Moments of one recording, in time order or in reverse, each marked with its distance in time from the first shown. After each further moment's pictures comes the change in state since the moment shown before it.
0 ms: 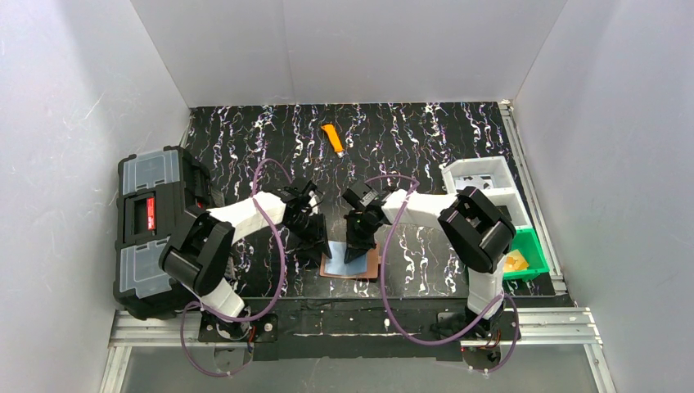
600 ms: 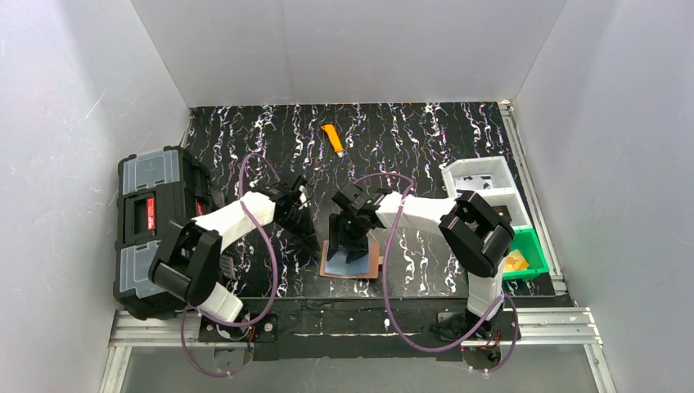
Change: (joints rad) left arm 0.020 -0.055 0.001 -0.015 -0.087 -0.033; right arm 0.034 -0.026 0.015 0.042 0.014 0.070
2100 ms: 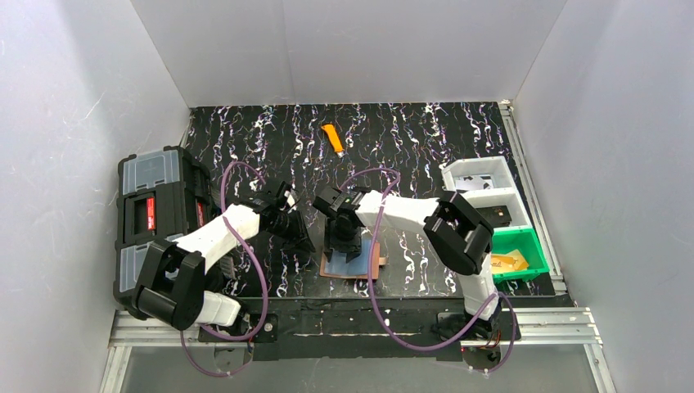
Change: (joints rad) left arm 0.082 -0.185 -0.123 0.042 0.042 -0.008; right arm 0.110 0.108 0.218 -0.258 0.260 0.089
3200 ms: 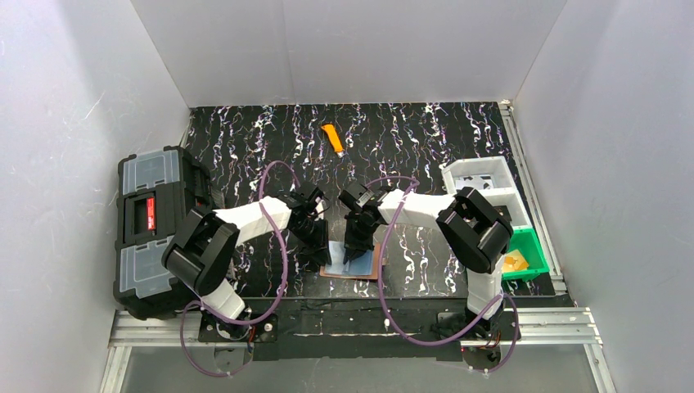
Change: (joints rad) left arm -0.184 0.251 0.095 0.036 0.018 0.059; right arm -0.130 -0.063 -0.216 0.171 -0.239 -0.016
